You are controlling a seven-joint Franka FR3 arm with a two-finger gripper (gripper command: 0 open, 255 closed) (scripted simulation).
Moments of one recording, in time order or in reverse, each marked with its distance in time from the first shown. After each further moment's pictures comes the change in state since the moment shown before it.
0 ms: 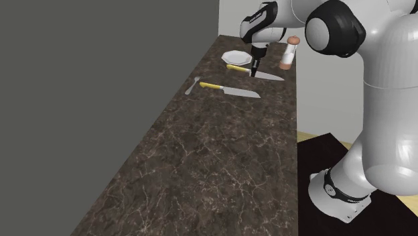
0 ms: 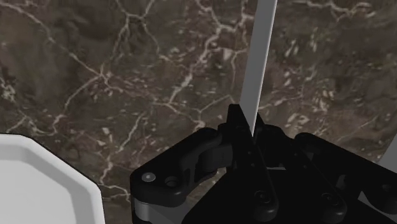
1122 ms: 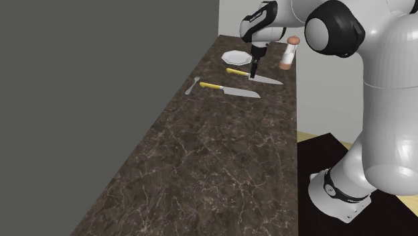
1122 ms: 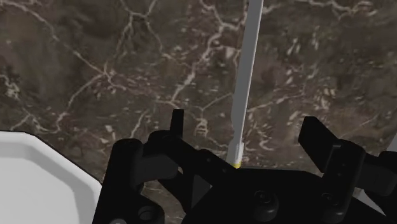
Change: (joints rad) arm -0.003 0.003 0.000 0.012 0.000 -0.008 0.000
